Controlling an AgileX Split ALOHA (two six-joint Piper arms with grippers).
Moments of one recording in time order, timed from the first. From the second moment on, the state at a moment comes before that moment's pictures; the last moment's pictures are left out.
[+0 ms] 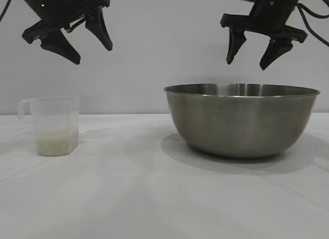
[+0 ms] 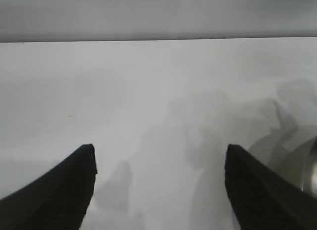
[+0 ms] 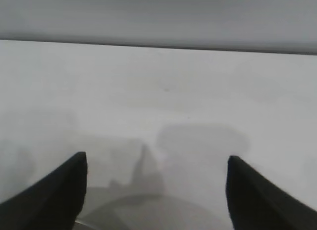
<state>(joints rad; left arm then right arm) -0.20 1.90 -1.34 -0.90 0.33 0.63 0.18 2.11 -1.73 0.25 0.65 -0.10</state>
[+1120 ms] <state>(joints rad) -0.20 1.90 -1.34 -0.90 0.34 0.63 0.18 1.99 -1.73 0.14 0.96 -0.10</state>
